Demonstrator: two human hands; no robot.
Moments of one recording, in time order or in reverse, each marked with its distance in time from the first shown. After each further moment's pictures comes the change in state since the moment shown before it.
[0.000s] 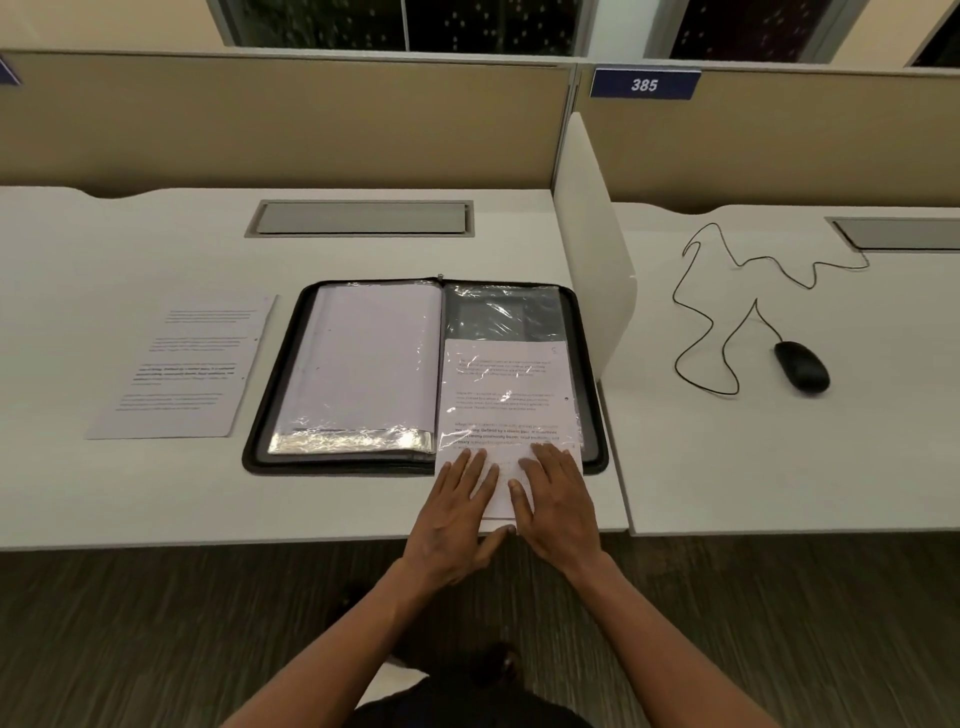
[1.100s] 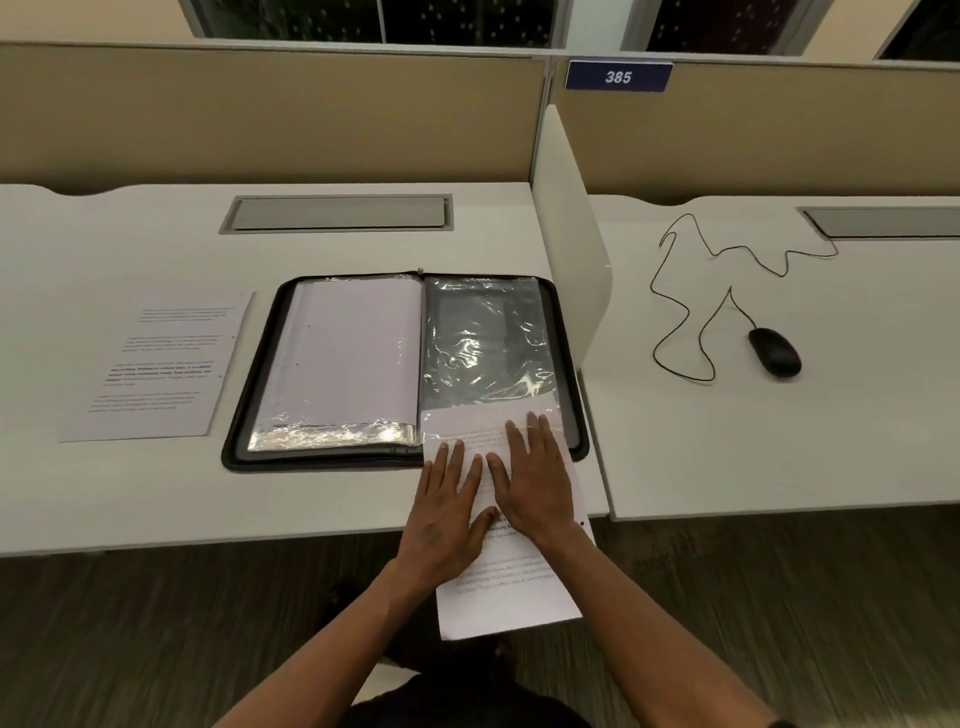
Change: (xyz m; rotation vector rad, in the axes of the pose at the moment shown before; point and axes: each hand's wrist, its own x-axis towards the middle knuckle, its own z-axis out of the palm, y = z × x) left_hand -0.003 0.016 0.009 -0.016 0.036 -0.087; right_hand 0.017 -0.008 0.002 -0.020 -0.068 0.170
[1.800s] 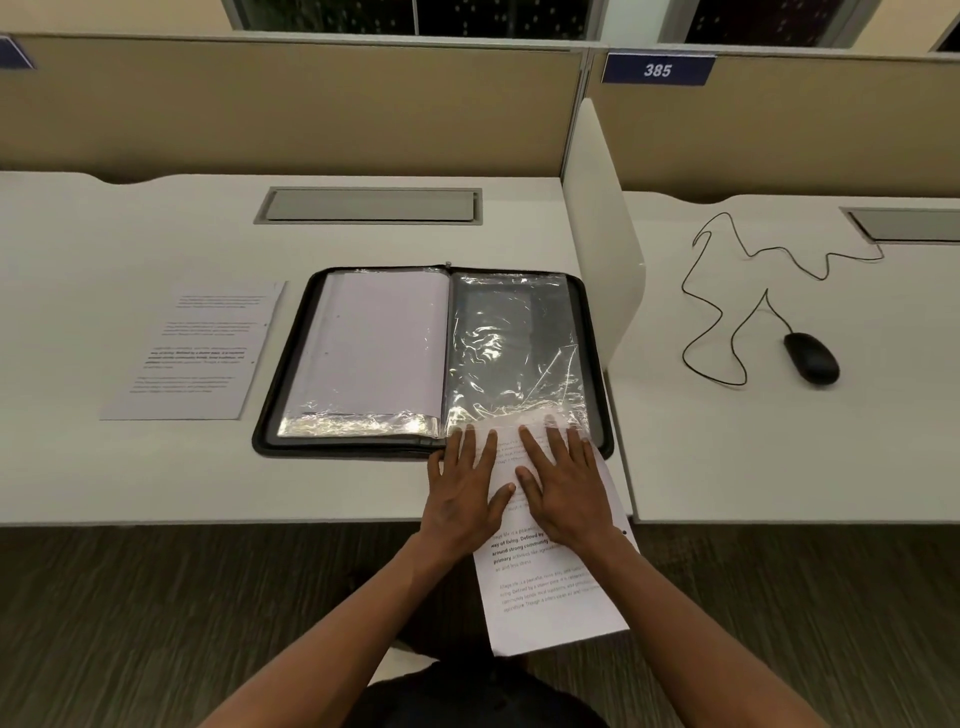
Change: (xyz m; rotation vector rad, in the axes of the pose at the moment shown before) left_hand 0.015 -0.003 -0.015 0.009 -0.012 -0.130; right_hand -0.008 0.026 0.000 -0.096 -0.169 -0.122
